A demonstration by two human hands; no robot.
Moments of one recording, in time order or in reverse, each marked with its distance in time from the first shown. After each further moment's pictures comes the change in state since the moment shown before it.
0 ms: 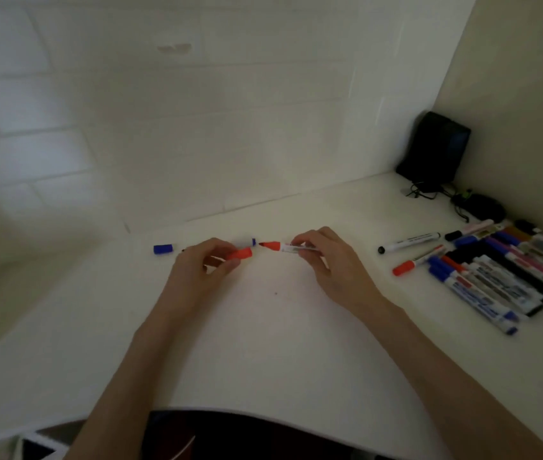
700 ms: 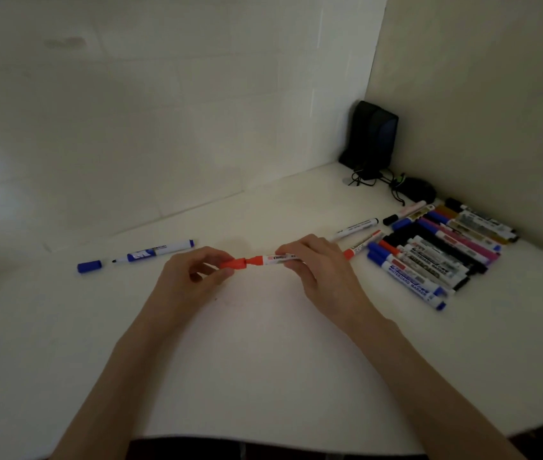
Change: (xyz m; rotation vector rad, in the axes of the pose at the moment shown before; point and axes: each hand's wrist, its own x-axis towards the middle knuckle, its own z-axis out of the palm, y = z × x) left_hand 0.011 0.040 0.065 -0.103 -0.157 0.098; right_hand -0.049 0.027 -0.051 -0.223 0.066 -0.018
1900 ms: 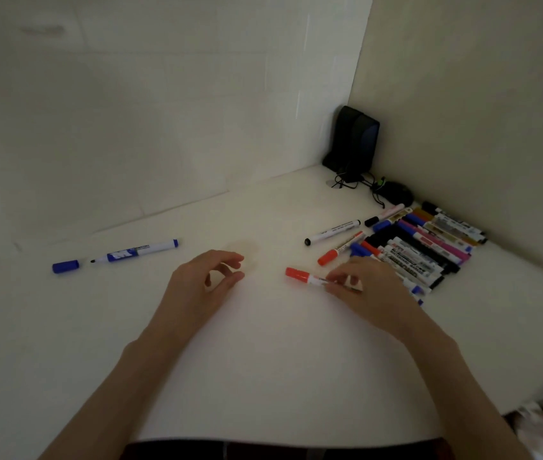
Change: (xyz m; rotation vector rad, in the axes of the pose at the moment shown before) left_hand -0.005 0.014 0.033 0.127 0.059 0.190; right_hand -0.040 0.032 -0.071 -0.159 -0.329 0.349
